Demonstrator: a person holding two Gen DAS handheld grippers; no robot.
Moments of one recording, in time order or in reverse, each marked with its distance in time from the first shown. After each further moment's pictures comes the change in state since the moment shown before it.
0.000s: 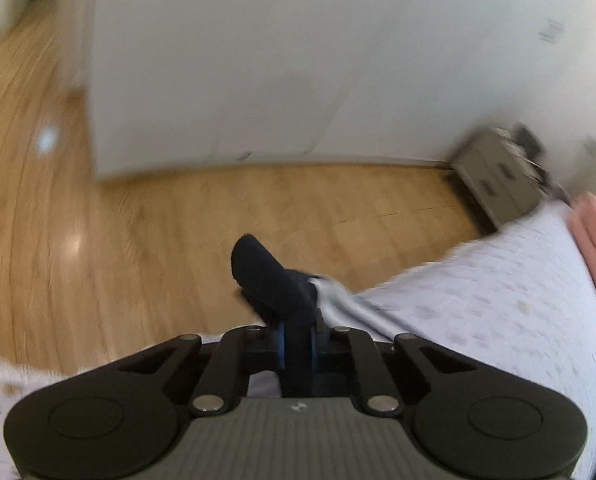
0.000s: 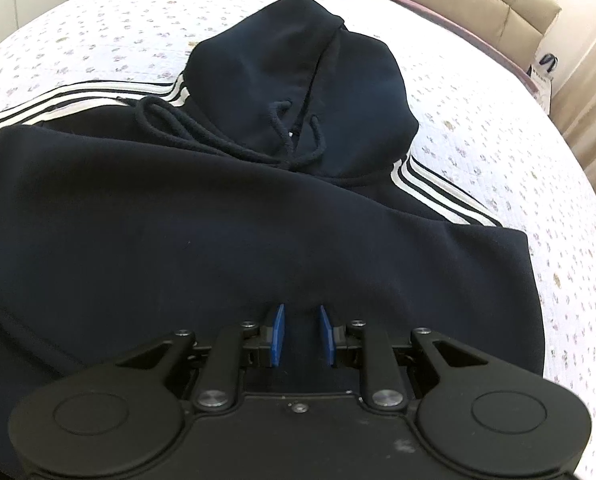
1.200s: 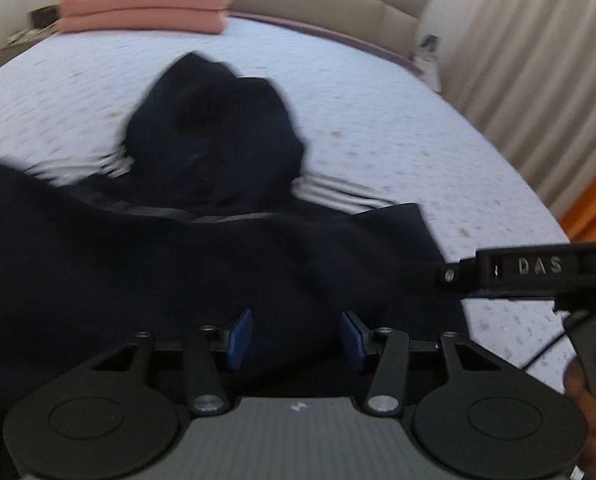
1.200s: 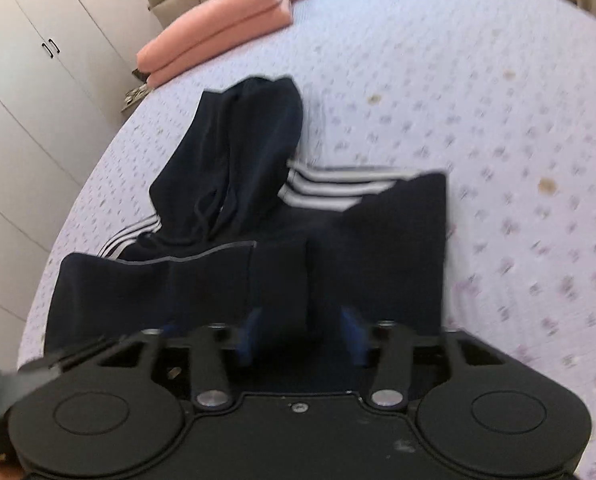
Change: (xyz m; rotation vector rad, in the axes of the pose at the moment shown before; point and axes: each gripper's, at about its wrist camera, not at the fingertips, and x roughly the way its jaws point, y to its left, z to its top) left arm -0.139 -0.368 -0.449 1.007 0.351 -0.681; right arm -0.033 -0.199 -0.035 0.427 -0.029 0.518
